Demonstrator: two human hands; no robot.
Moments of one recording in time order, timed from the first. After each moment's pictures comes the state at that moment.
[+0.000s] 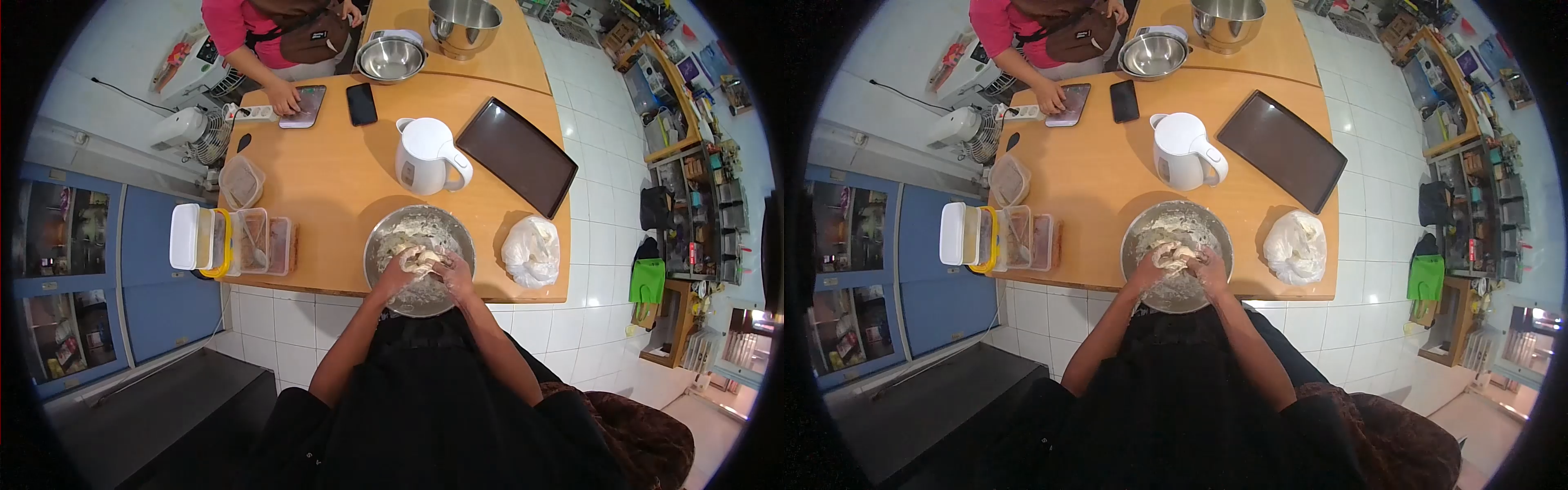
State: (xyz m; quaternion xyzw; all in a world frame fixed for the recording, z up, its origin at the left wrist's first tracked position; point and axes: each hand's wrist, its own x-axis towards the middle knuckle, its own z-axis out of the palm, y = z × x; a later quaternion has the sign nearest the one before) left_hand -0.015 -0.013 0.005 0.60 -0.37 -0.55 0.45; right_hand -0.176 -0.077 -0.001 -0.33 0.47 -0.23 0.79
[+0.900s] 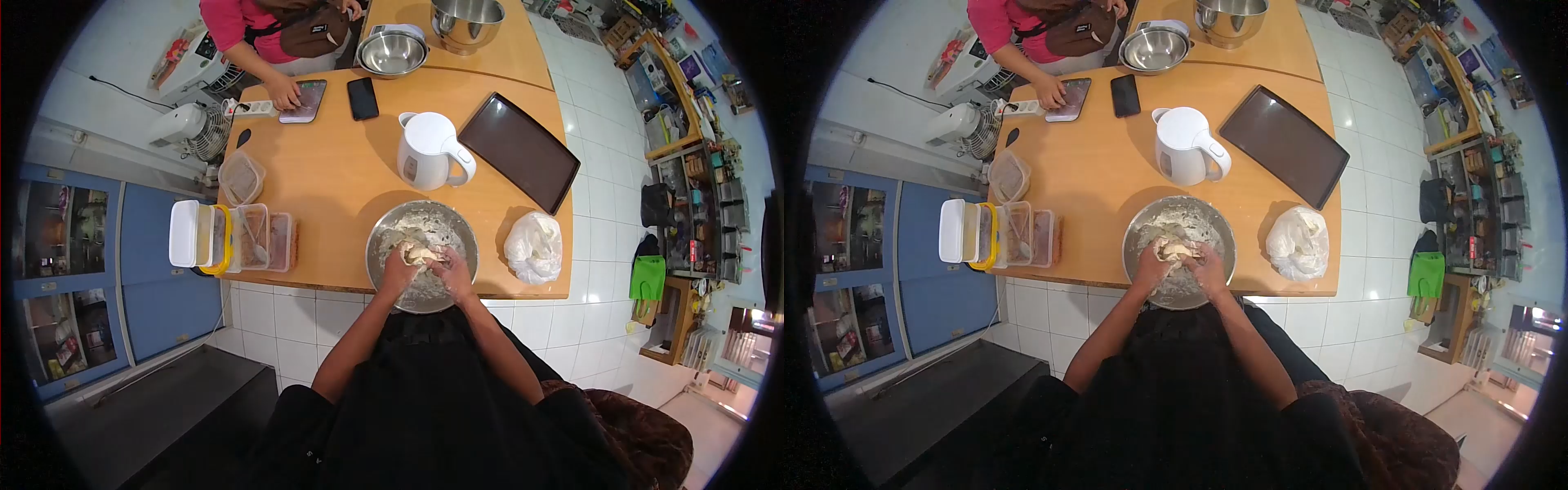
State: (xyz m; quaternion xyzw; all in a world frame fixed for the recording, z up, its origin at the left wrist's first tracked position) left_hand -0.025 -0.011 -0.009 0.75 -0.36 -0.39 0.41; right_hand -0.172 -0.069 0.003 -0.47 0.46 -0.22 0.72
